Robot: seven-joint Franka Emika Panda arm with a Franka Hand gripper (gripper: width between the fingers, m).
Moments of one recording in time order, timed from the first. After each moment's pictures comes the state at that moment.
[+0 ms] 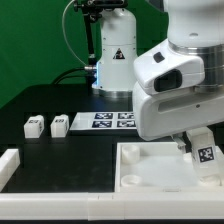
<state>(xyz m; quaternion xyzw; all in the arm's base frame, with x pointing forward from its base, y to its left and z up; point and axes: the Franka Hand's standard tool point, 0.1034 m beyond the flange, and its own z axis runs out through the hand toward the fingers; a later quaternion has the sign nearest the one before) 0.631 0.118 0.085 -0.99 -0.06 0.11 0.10</state>
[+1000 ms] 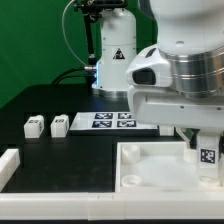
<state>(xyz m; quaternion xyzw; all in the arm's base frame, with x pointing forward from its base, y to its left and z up) 0.641 0.111 0.078 -0.91 0.38 0.14 0.09</state>
